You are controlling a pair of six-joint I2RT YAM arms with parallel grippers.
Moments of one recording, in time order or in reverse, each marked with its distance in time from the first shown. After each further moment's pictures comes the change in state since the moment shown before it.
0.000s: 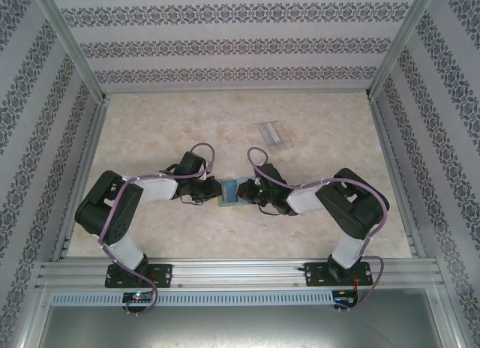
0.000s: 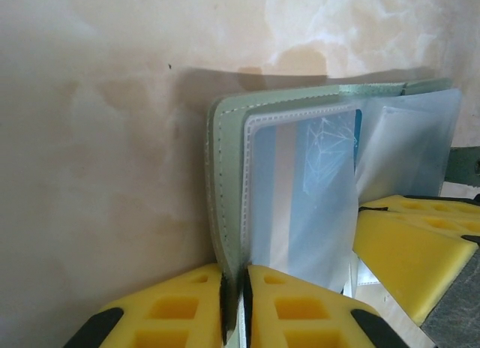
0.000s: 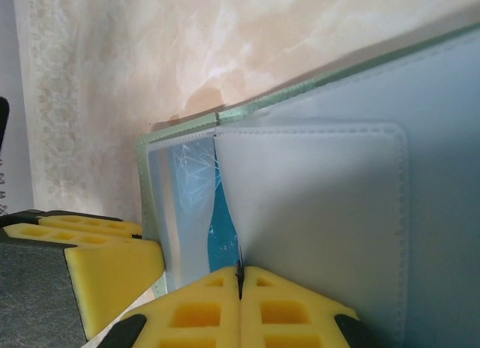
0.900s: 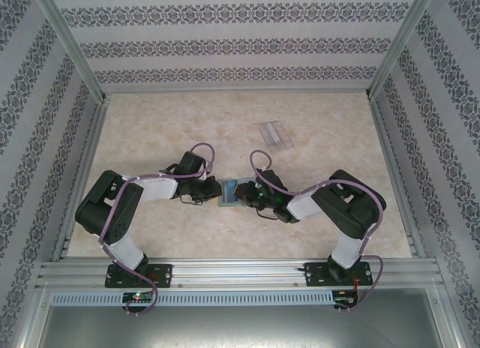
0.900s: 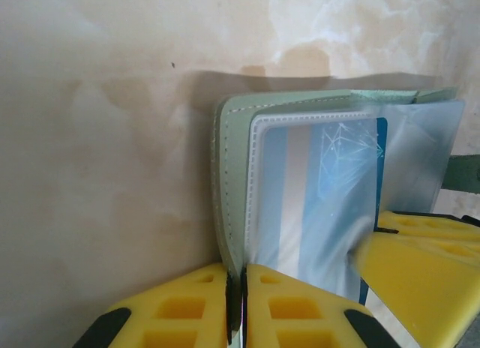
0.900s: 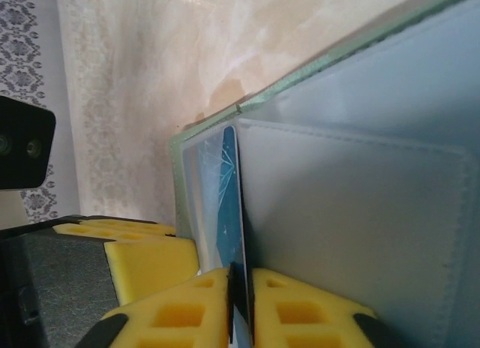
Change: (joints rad) left arm 0.004 0.005 0.002 -0.007 0.013 0.004; right arm 0.038 0.005 -0.082 0.194 0.049 0.155
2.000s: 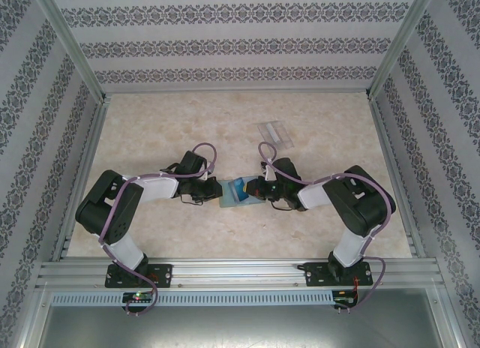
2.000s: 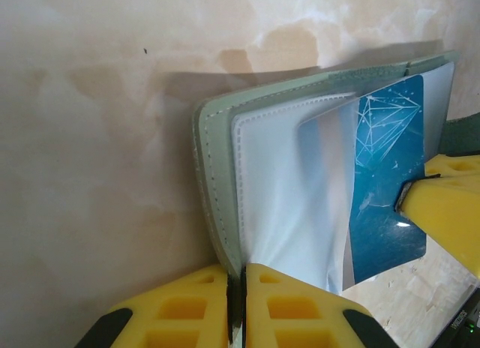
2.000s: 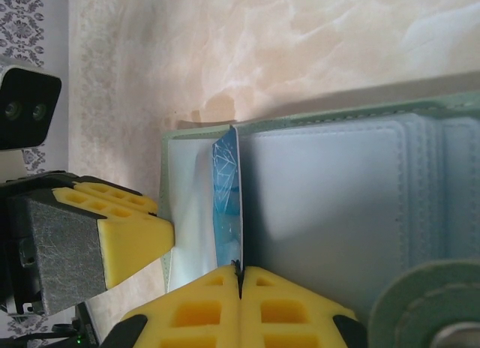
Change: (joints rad) left arm -0.005 0.002 0.018 -0.036 0.008 0.049; right arm -0.202 -0.019 0.023 -0.123 -0.313 -0.333
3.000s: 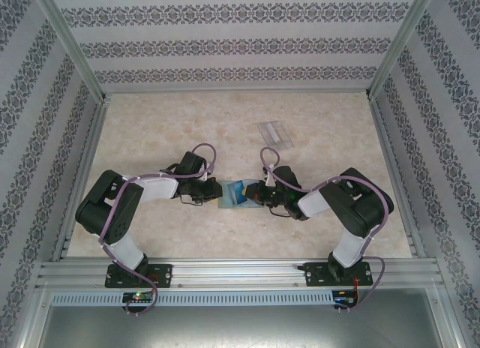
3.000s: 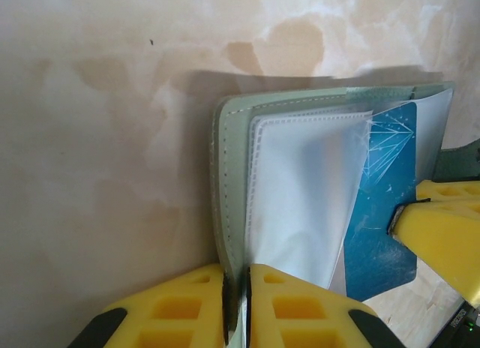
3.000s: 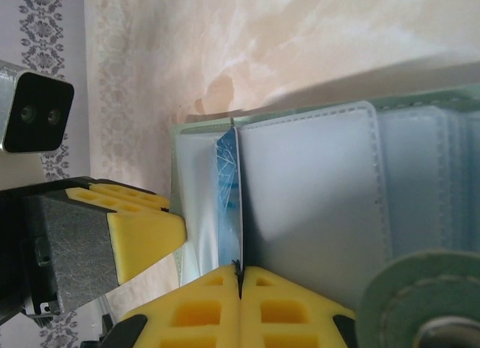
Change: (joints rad) left arm 0.001 0.000 -0.006 0.004 0.005 -0.003; right arm 0.042 0.003 -0.088 0.169 0.054 0.144
